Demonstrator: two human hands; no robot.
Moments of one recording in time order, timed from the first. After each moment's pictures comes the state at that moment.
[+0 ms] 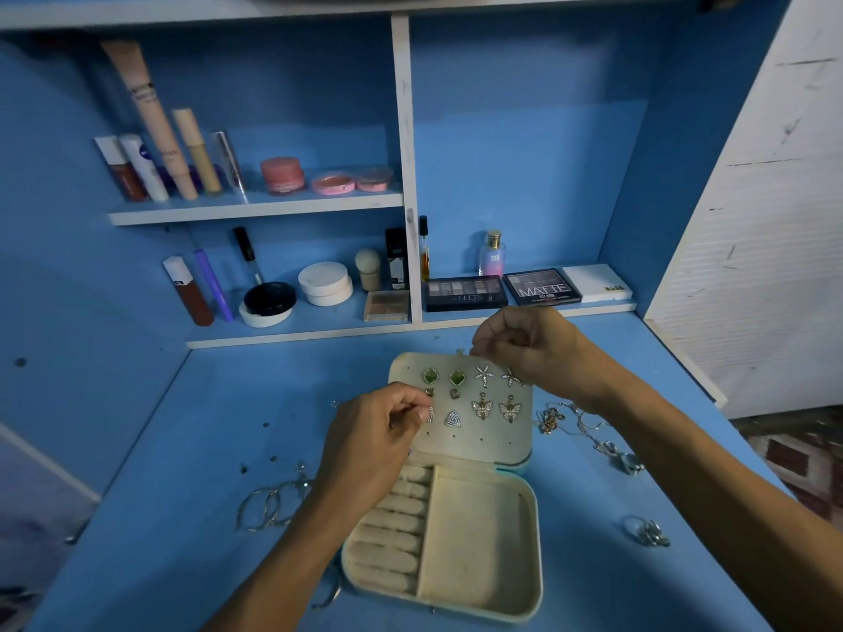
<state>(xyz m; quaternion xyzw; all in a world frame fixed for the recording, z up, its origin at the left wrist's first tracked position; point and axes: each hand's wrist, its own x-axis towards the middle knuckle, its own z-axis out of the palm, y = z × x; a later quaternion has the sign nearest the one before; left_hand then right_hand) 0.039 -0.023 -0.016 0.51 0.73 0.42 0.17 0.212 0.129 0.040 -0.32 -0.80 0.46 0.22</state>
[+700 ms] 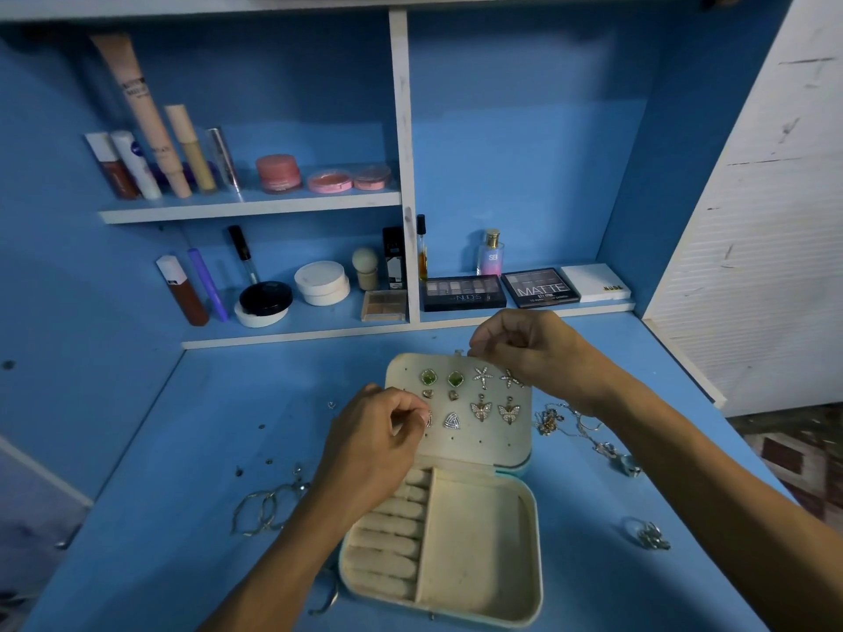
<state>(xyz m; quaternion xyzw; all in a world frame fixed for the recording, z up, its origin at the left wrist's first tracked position) 0.040 -0.023 -0.011 0.52 0.76 0.36 0.16 0.210 0.128 0.040 -0.32 -0.79 0.48 0.22</state>
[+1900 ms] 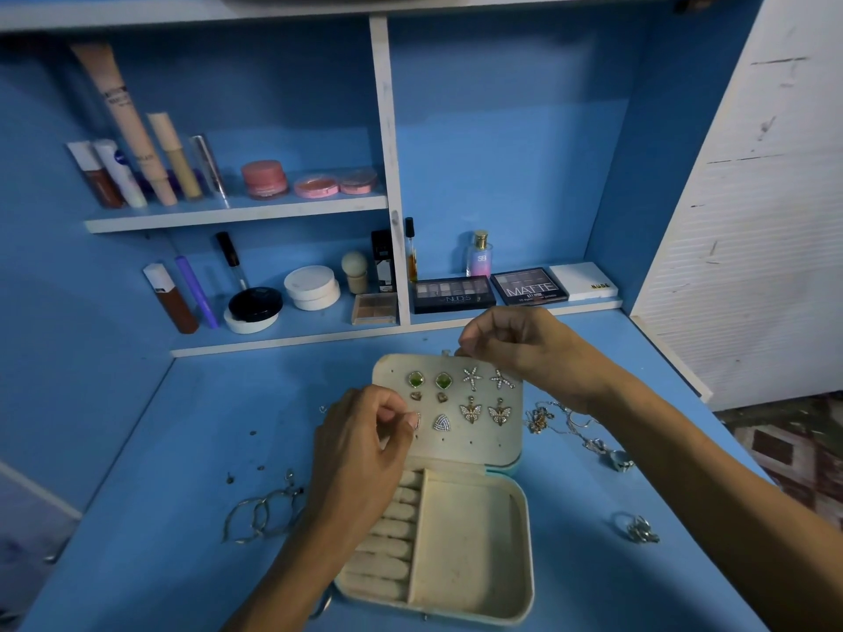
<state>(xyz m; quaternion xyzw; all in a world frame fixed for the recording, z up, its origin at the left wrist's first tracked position) 0.044 -0.028 -0.034 0.53 0.72 0.44 0.02 0.216 0.123 0.047 -0.31 -0.76 0.52 0.22</state>
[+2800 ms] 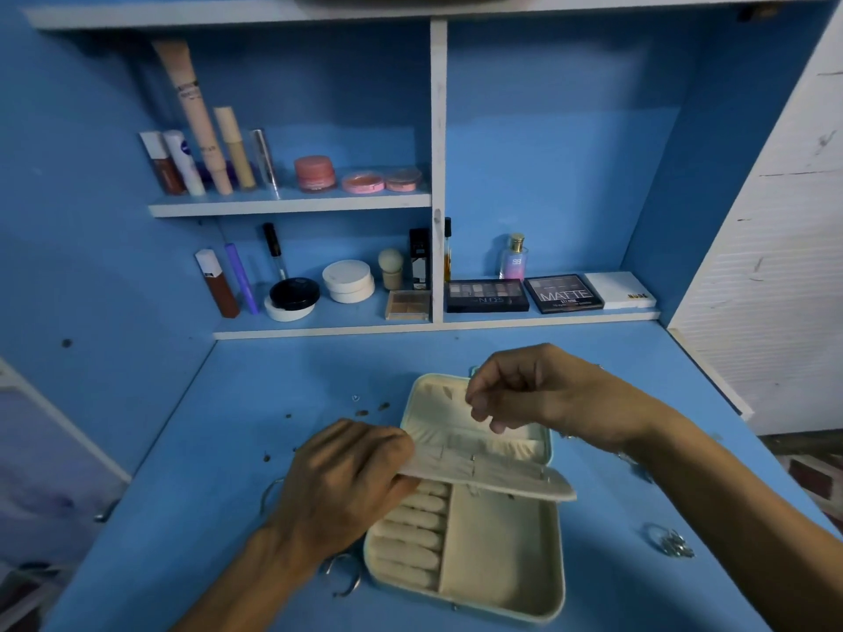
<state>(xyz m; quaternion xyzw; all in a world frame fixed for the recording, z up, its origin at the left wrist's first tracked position) 0.005 -0.071 -0.039 0.74 0.50 0.31 -0.33 0.217 0.089 0.054 -0.23 -0.79 0.55 0.09</state>
